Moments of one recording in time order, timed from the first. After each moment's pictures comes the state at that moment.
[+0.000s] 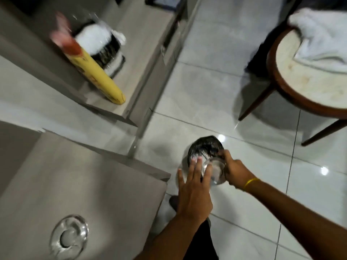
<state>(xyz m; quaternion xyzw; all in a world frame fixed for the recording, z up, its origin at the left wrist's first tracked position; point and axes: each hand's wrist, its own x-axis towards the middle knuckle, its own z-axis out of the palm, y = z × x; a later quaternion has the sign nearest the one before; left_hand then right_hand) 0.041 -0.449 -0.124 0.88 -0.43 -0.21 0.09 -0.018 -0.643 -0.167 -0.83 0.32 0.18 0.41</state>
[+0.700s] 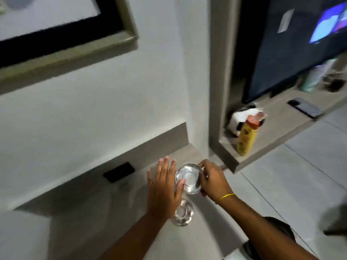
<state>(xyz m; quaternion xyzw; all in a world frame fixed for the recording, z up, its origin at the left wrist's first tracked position) 0.175 -0.128 0.110 0.98 -0.07 0.10 0.14 0.207 -0.327 0.129 -0.89 0.01 0.06 0.45</state>
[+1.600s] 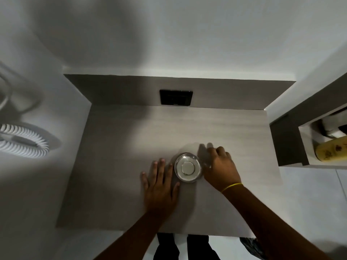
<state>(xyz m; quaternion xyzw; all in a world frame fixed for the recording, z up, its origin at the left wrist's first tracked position) -0.007 -0.035 -0.068 0.97 0.21 -0.02 0.11 0.169 -0.186 0.030 -0.95 -0.21 0.20 0.11</state>
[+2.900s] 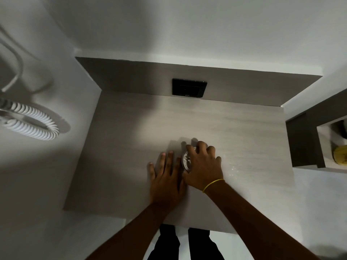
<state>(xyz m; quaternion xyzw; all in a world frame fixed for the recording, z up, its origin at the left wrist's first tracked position) -0.009 -0.033 -0.074 0.97 0.21 -0.04 0.13 0.124 -0.123 0.023 -0.94 -0.29 0.18 0.03</state>
